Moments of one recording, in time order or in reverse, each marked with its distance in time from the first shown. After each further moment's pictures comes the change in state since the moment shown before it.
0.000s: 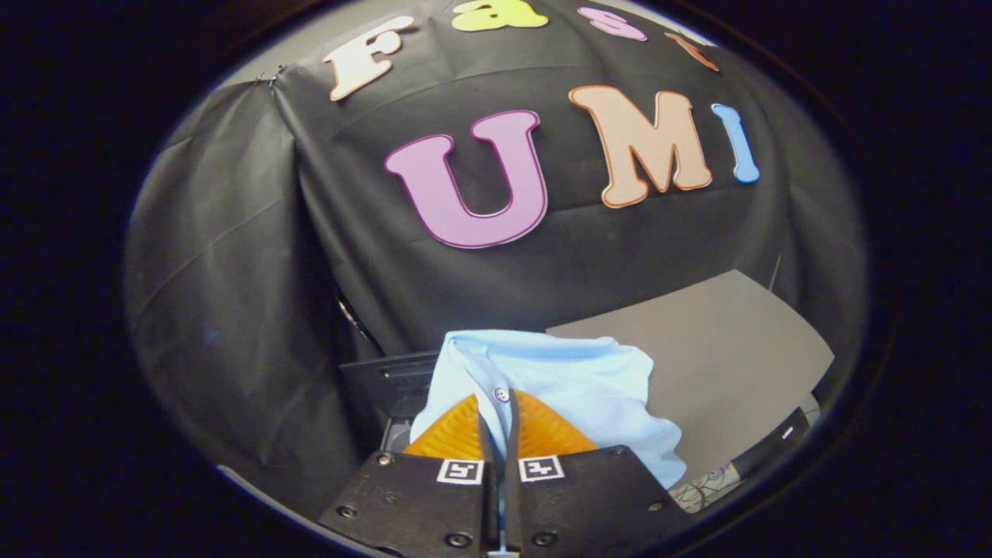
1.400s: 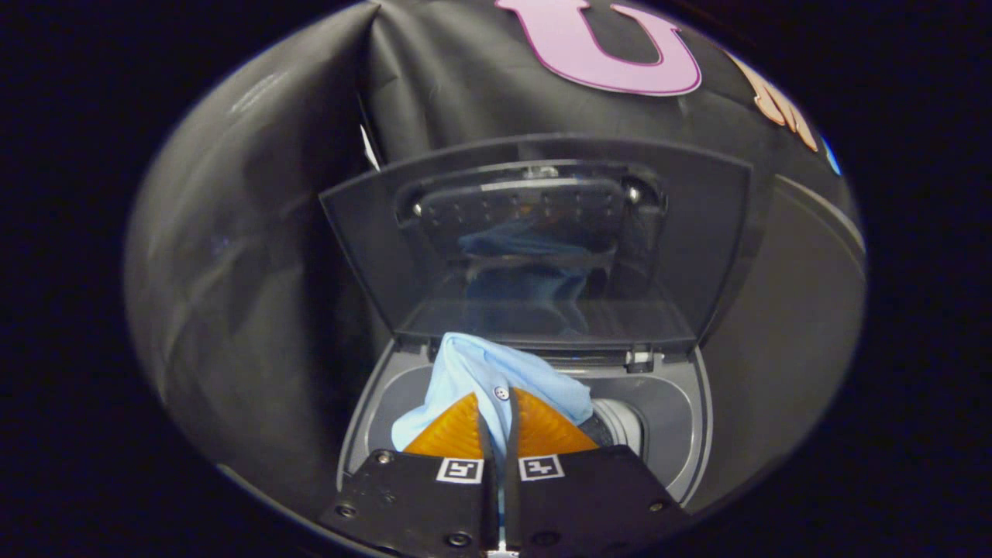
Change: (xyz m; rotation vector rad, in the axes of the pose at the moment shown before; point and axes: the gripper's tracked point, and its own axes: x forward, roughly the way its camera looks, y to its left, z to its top) arm 0.189 0.104 -0.249 -0.214 0.283 0.077
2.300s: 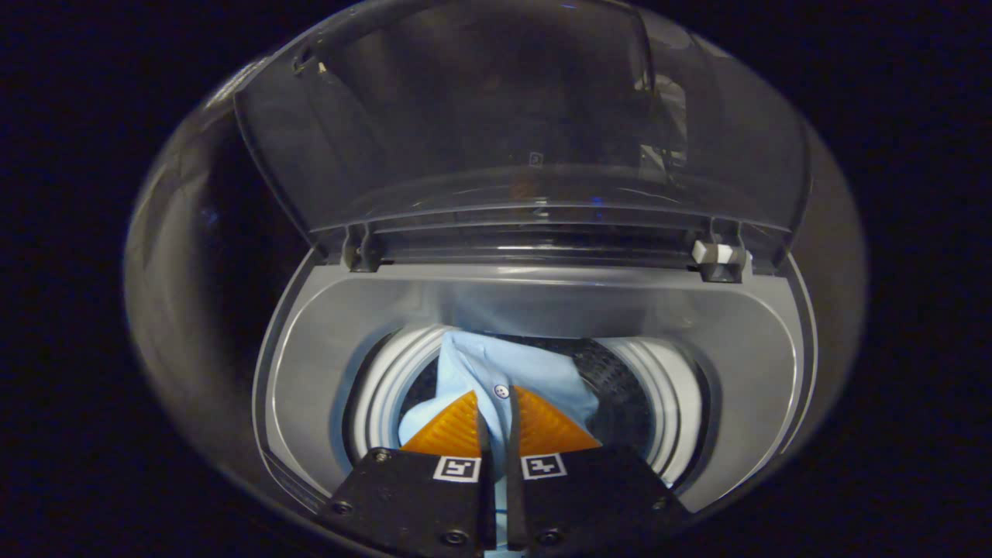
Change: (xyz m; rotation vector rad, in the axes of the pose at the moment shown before) arm 0.059 -0.020 -0.087 0.046 0.261 0.002
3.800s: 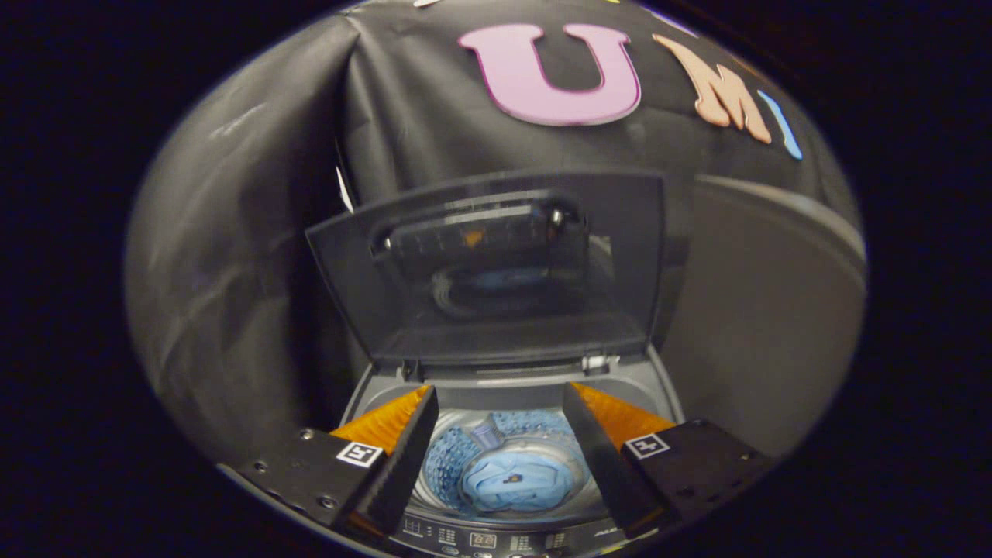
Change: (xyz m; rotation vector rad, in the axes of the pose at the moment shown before) arm -0.176 0.002 0.099 0.038 -0.546 -0.105
